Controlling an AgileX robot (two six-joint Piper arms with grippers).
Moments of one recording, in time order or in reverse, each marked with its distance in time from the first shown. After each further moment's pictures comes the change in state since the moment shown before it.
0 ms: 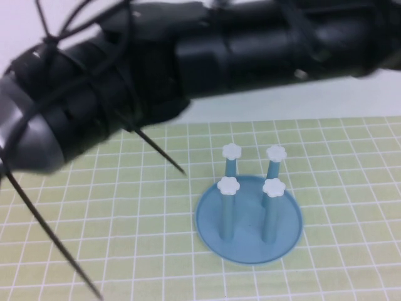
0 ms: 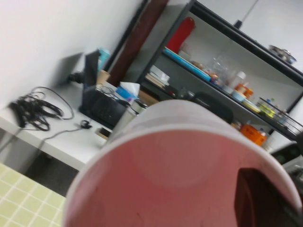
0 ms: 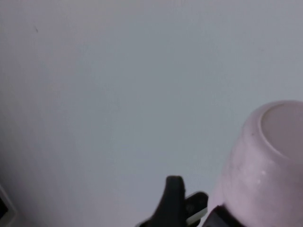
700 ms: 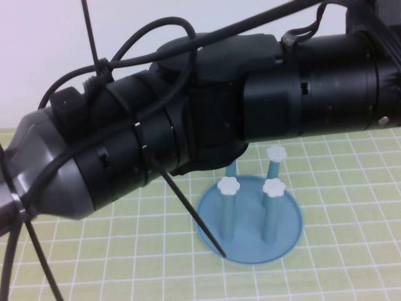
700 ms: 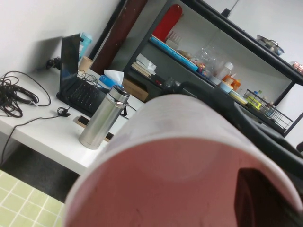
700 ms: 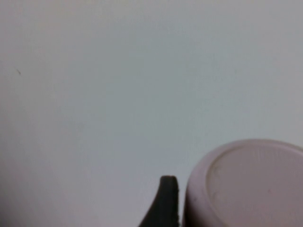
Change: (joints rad) right arm 0.000 0.001 0.004 0.048 0.087 0.067; left arm -0.167 0.000 0.000 0.000 -0.128 -0.015
